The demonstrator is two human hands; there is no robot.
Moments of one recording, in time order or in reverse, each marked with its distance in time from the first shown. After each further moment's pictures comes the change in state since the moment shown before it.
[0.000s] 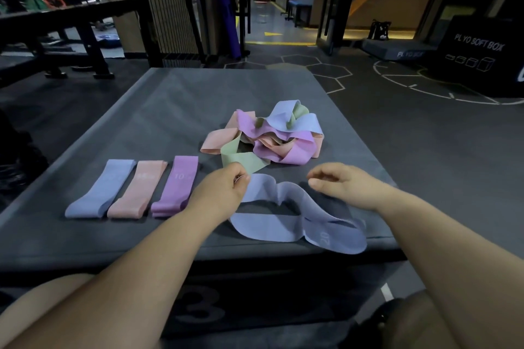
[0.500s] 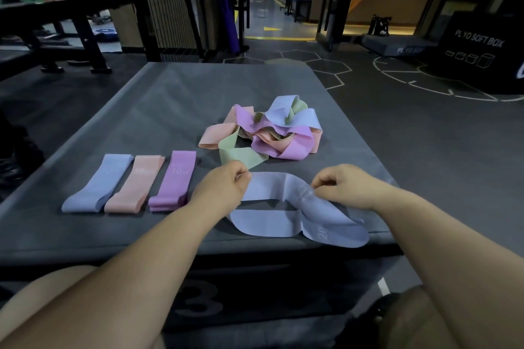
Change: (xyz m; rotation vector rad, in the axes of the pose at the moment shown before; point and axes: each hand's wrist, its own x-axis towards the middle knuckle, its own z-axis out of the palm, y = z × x) left_hand 0.002 0.005 0.008 -0.091 -0.054 -0.127; right_hand -0.001 0.003 0.001 -0.152 -0.069 0.055
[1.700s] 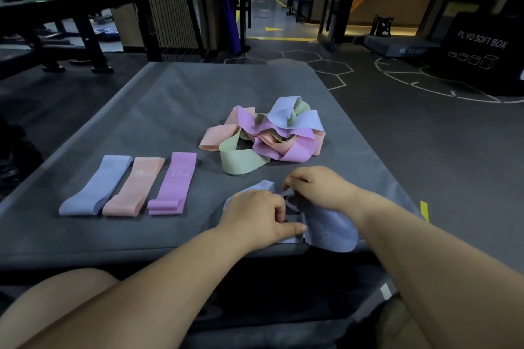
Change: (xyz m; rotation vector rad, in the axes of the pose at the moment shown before) left_hand -0.023 0.025 0.042 0.343 -0.028 0.308; right_hand 0.035 -0.023 0.030 -0.023 0.014 -0.066
